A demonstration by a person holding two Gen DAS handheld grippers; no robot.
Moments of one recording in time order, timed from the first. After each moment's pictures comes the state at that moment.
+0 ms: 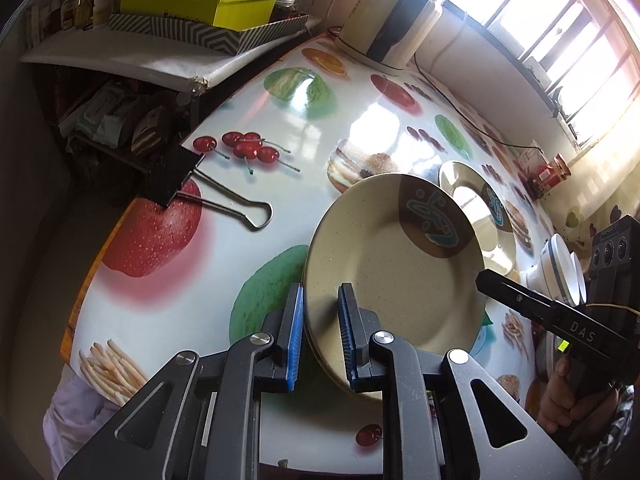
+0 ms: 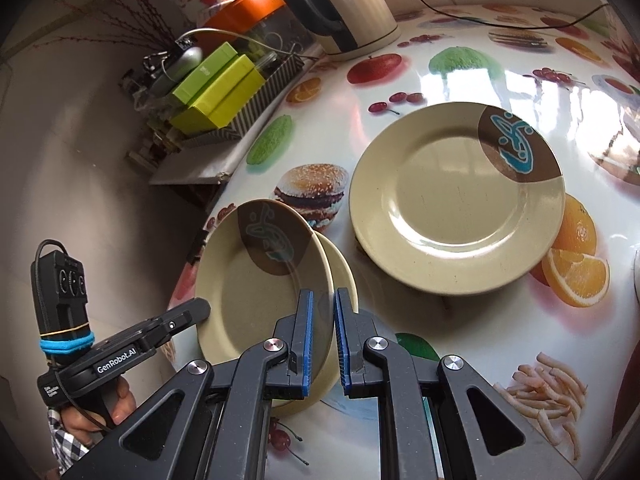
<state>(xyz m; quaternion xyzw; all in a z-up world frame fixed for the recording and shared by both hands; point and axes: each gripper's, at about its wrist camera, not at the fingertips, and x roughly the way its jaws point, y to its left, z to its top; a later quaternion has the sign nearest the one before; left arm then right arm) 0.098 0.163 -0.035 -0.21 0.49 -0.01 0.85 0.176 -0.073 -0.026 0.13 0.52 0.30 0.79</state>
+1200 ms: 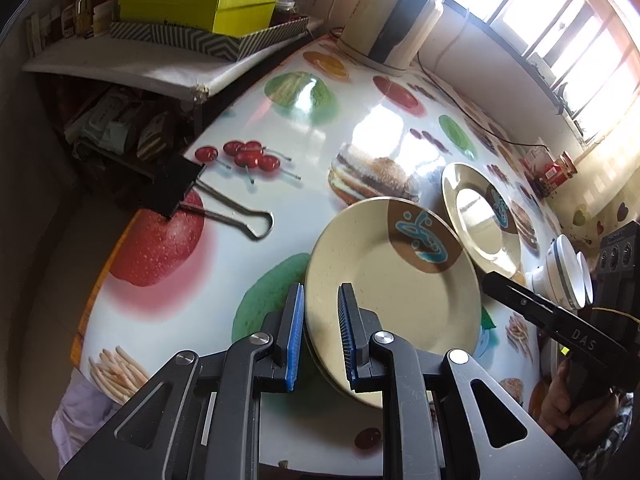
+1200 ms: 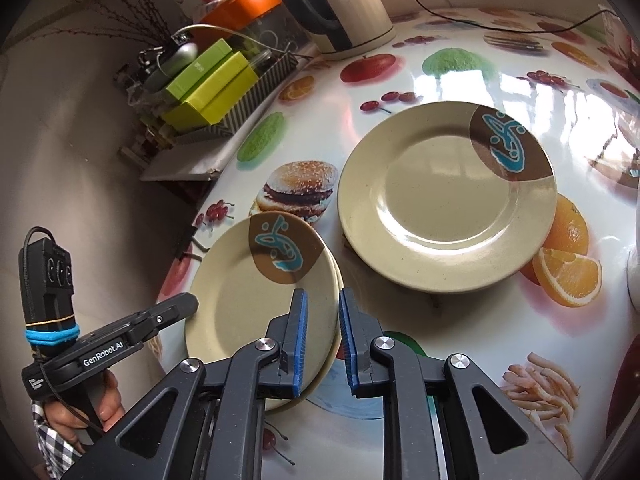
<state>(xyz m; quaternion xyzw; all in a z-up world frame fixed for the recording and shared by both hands) 0.103 0.161 -0.028 -0.19 0.49 0.00 0.85 0.175 -0.079 -0.026 0.12 0.51 0.29 0.80</state>
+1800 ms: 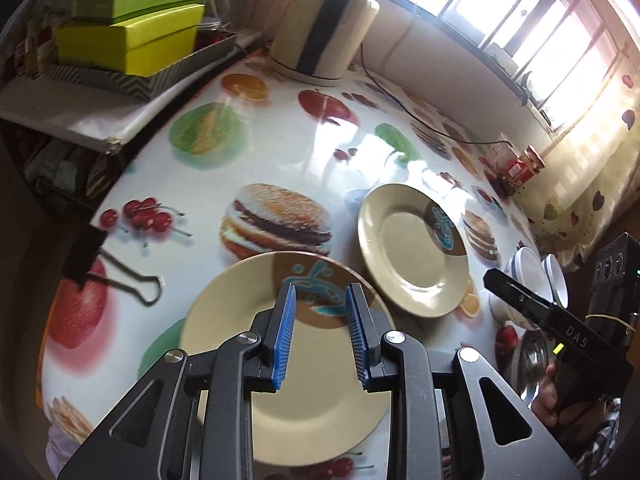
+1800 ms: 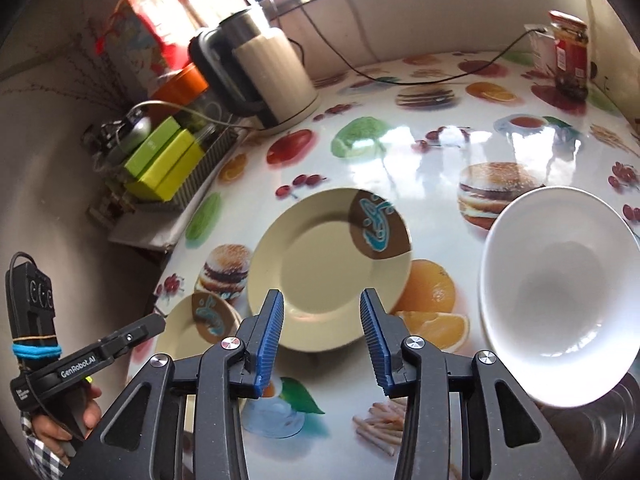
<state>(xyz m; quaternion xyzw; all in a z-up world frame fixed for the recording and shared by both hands) 0.153 0.103 0.000 -0.18 0.48 -0.06 0.86 0.195 -0.153 0.004 0.15 0.46 0.20 0.85</state>
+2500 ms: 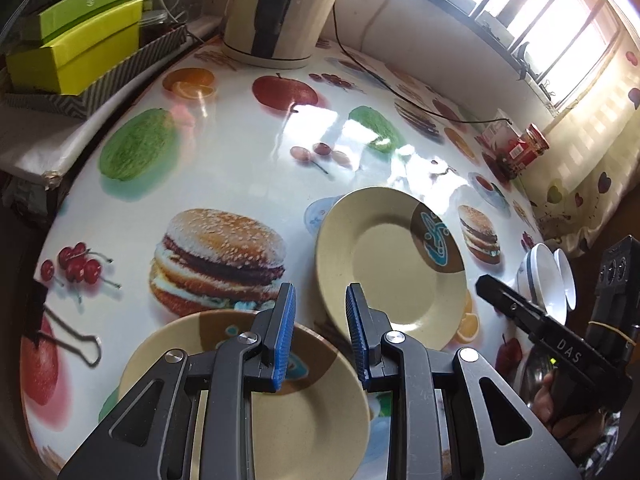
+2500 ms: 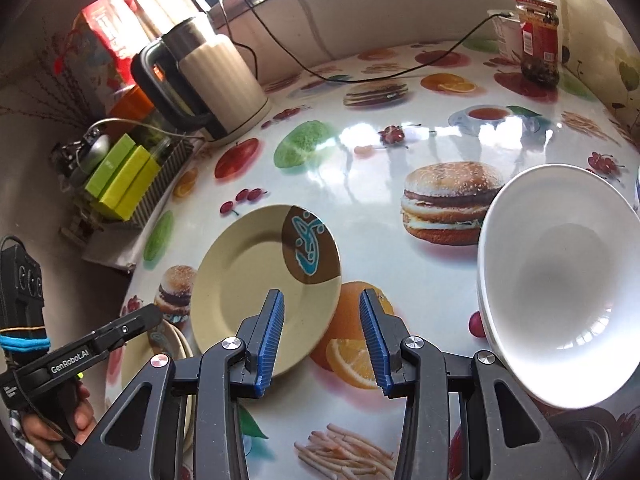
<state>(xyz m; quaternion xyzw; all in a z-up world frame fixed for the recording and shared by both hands) 0.213 0.069 -0.012 -0.15 0.51 -0.09 0.84 0.224 -0.176 -0.012 0.15 0.48 0.15 0.85</state>
